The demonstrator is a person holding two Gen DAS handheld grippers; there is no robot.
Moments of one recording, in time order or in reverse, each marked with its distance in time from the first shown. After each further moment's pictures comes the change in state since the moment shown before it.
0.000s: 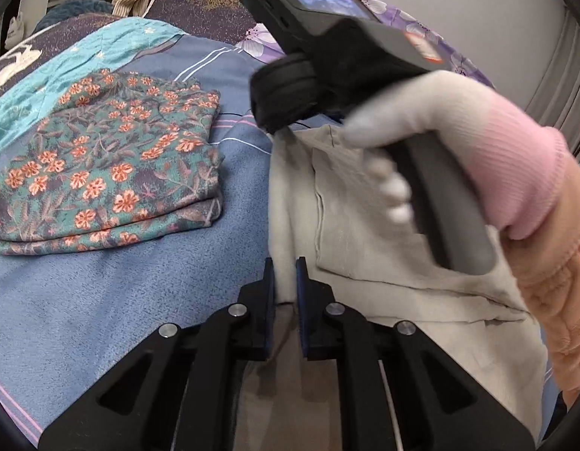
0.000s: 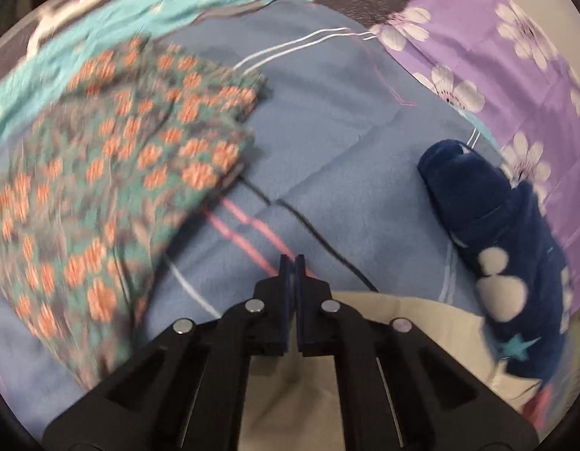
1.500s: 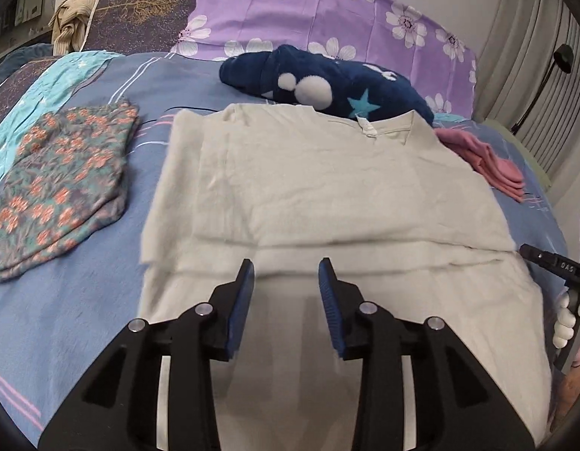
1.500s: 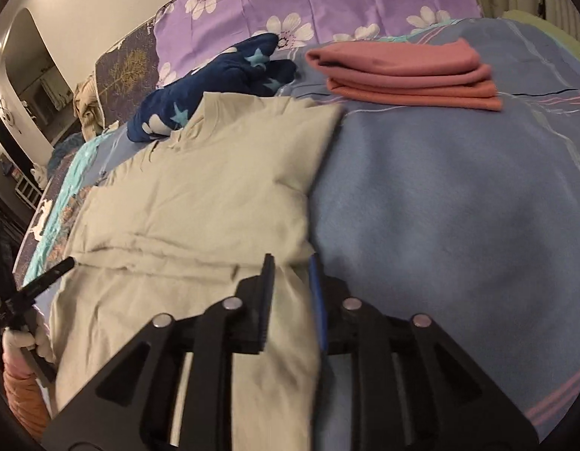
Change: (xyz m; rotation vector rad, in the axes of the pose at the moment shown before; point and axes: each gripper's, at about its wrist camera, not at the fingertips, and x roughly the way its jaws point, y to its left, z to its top) left arm -0.026 -0.069 -0.018 0.208 0.083 -0.054; right arm -0.196 -0.252 -0.453 0.829 -0.226 0.032
